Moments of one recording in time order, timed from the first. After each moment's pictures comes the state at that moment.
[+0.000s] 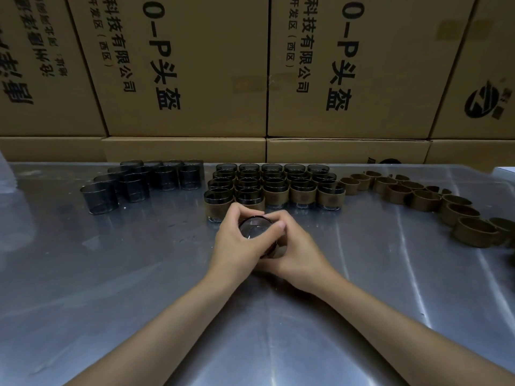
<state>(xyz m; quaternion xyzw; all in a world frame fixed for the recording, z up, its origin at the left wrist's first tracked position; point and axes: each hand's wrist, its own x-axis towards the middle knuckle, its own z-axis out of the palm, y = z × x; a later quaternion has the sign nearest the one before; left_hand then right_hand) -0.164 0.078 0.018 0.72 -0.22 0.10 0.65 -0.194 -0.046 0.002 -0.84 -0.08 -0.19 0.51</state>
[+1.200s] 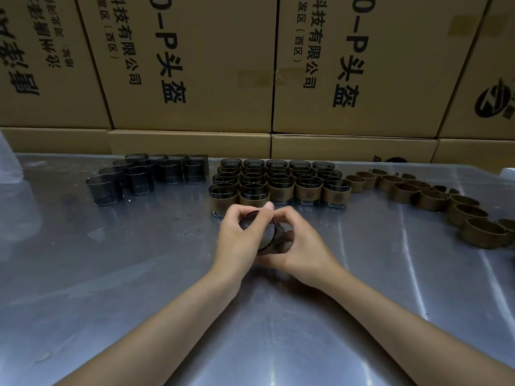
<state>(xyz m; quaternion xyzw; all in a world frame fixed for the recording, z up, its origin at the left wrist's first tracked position) -0.169 0.078 0.023 0.69 -0.12 0.03 0.72 -0.198 -0.045 0.007 -0.85 -0.09 -0.20 0.48</state>
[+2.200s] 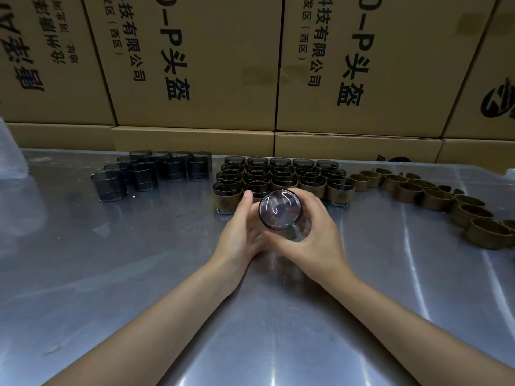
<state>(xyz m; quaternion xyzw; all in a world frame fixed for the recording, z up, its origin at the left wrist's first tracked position) -0.154 0.080 0.021 0.57 -0.12 -0.15 0.80 -0.204 -0.041 0.014 -0.81 -0.09 -0.36 0.46</state>
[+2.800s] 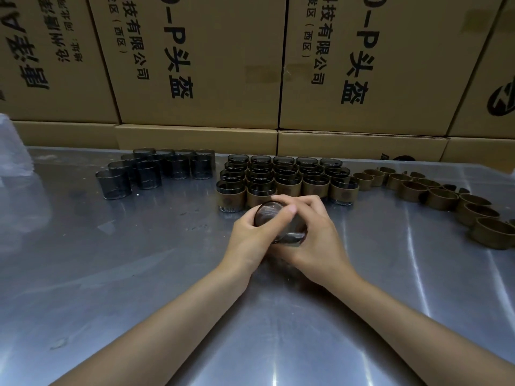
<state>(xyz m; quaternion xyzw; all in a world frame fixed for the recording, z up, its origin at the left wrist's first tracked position) -0.168 0.078 0.020 0.61 -0.15 -0.10 0.78 -0.207 -0.042 0.012 -0.84 -0.11 -0.32 0.42</state>
